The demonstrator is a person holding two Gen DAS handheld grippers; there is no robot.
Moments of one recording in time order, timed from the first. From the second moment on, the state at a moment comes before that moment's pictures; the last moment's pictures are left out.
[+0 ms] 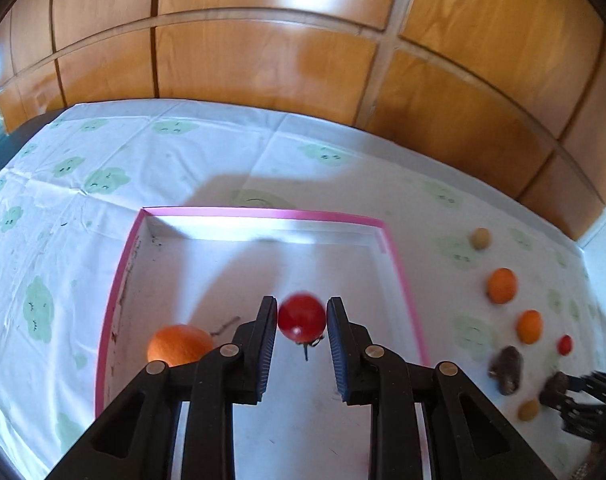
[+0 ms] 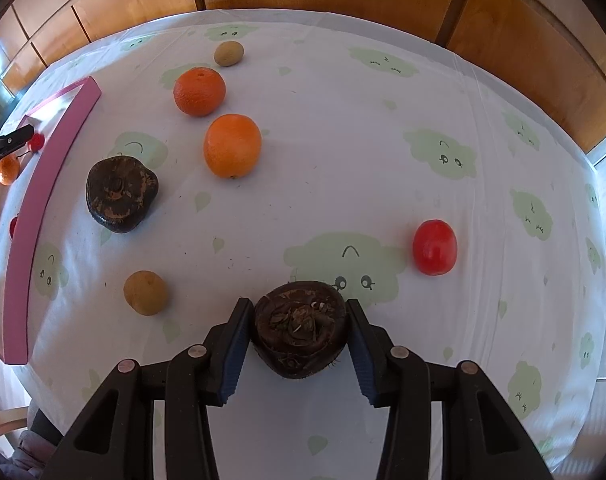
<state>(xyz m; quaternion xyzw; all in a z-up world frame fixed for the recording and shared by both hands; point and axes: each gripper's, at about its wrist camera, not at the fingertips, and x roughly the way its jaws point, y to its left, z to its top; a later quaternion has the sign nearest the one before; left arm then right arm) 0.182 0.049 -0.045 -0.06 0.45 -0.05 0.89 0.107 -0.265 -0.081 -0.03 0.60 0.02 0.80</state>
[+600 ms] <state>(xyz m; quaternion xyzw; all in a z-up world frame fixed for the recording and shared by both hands) 0.104 0.036 -0.021 -0.05 0.42 -0.02 0.91 0.104 -0.262 -0.083 -0.05 0.60 0.02 0.80</state>
